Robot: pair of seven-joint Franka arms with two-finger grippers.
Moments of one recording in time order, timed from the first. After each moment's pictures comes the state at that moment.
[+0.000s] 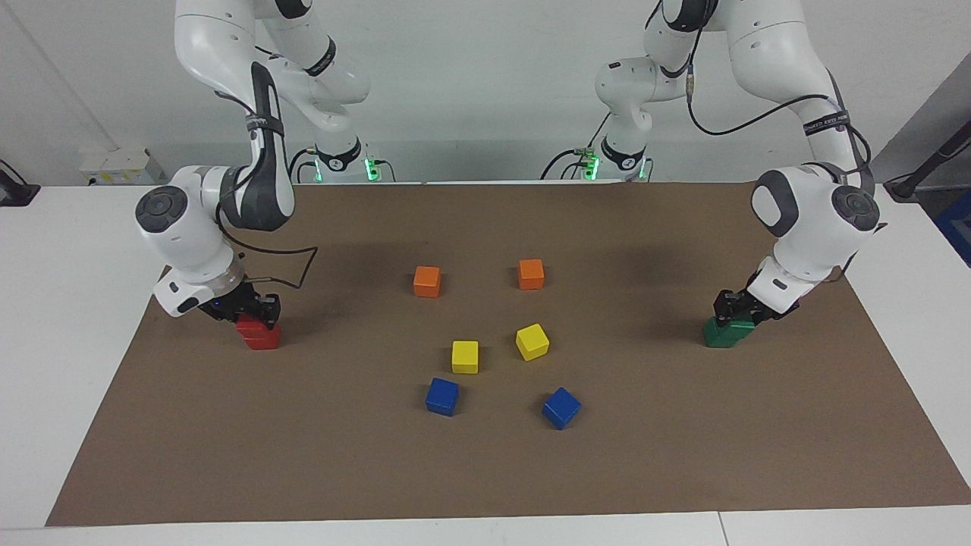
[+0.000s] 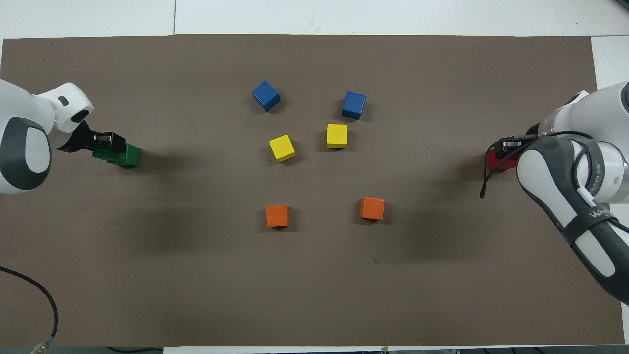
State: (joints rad) left arm 0.07 0.29 -0.02 -1.85 -0.04 2.13 0.21; right arm -0.16 0.24 0.06 -1.97 -0.03 2.19 -0.04
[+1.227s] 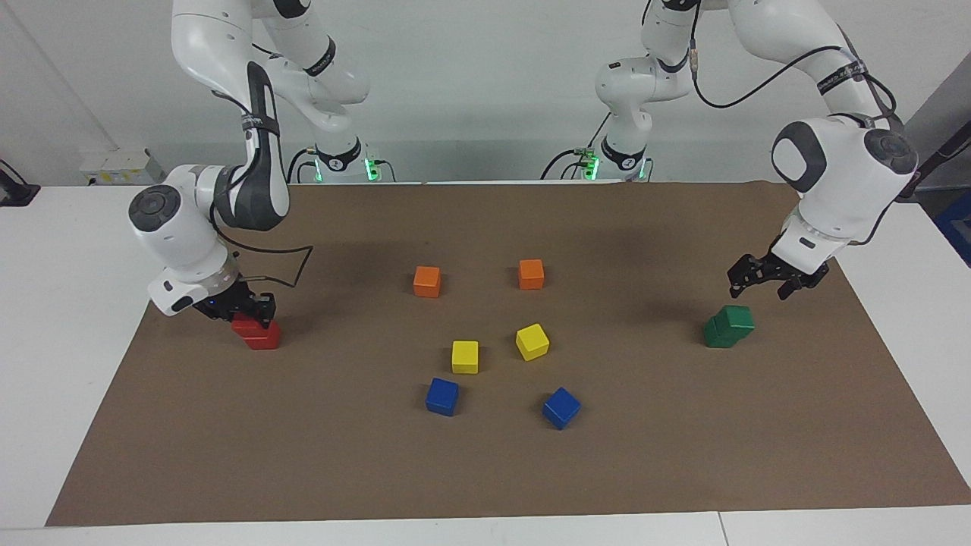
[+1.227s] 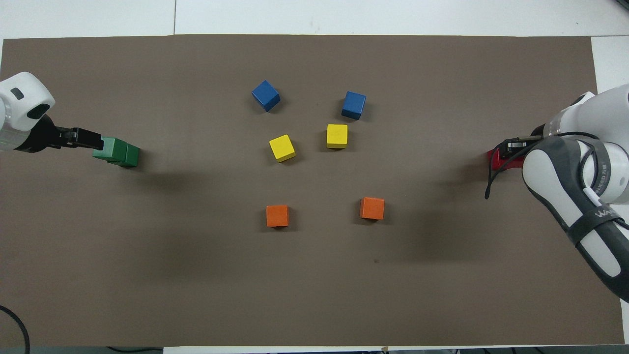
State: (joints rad) left arm 0.07 0.14 -0.01 -1.81 -0.04 1.98 0.21; right arm -0.18 0.24 0.06 -1.97 -0.03 2.19 -0.06
